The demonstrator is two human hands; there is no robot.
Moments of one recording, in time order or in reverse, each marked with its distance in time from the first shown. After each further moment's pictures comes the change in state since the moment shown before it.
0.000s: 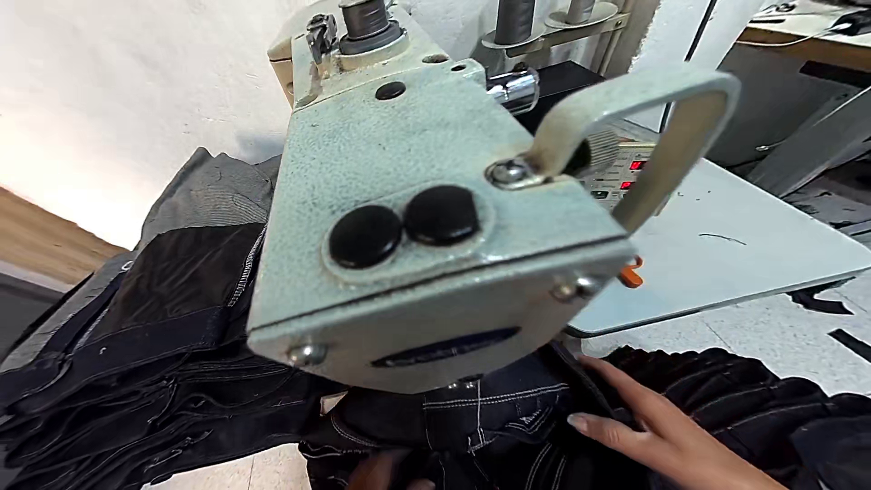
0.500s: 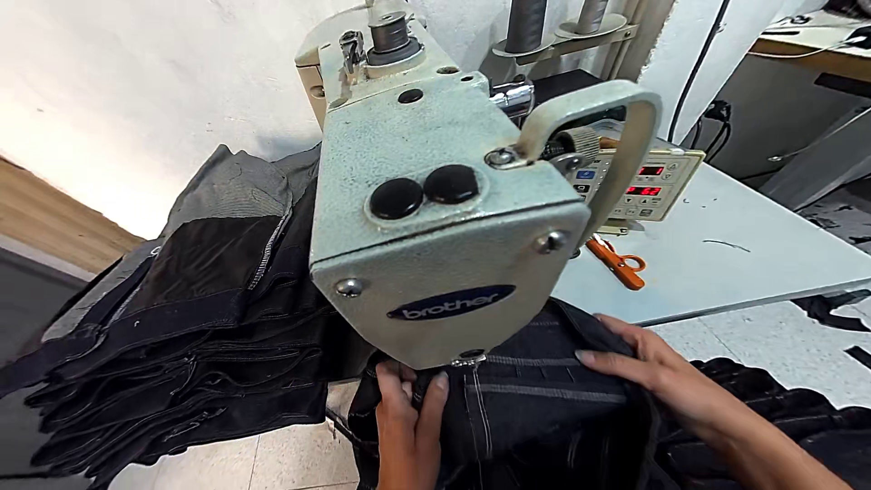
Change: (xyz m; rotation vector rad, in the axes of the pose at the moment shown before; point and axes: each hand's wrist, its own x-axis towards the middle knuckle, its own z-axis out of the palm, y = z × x) left_hand 0.067 0.031 0.038 -0.381 0.533 0.066; right_hand 0.038 0.002 -0.022 0.430 0.079 -0.019
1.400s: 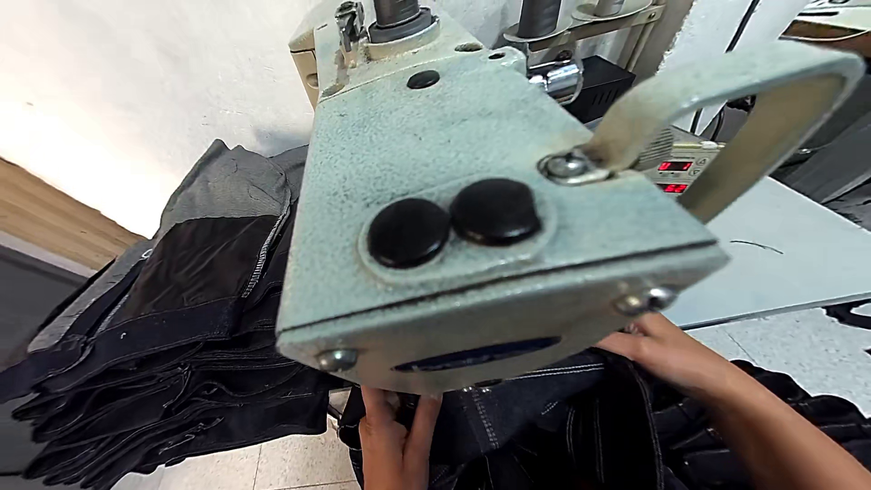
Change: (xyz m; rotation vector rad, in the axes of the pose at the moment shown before) left_hand 0.006 -0.007 -0.014 0.007 -0.008 0.029; right_hand 0.038 -0.027 0.007 -0.275 0.016 -0.128
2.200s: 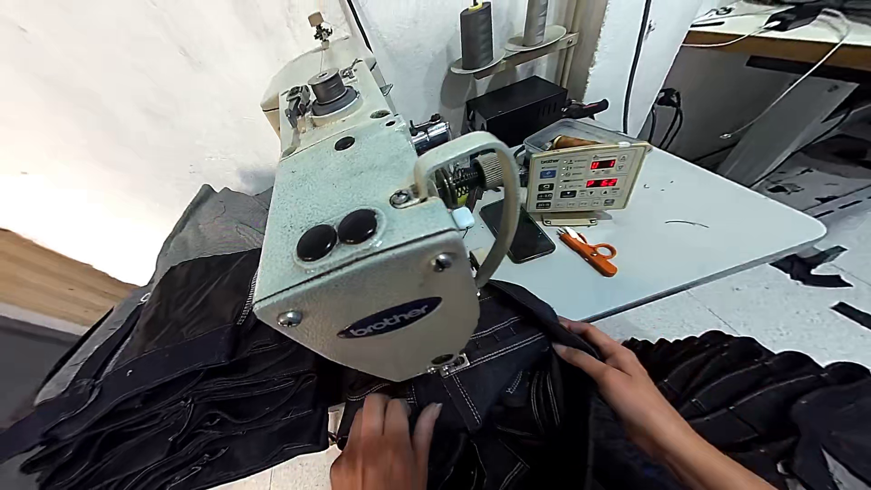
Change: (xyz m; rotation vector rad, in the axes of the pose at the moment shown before) left_hand -0.008 0.058 -0.020 0.988 -0.213 0.284; right_hand -0.060 0.042 0.044 0.352 0.381 0.212
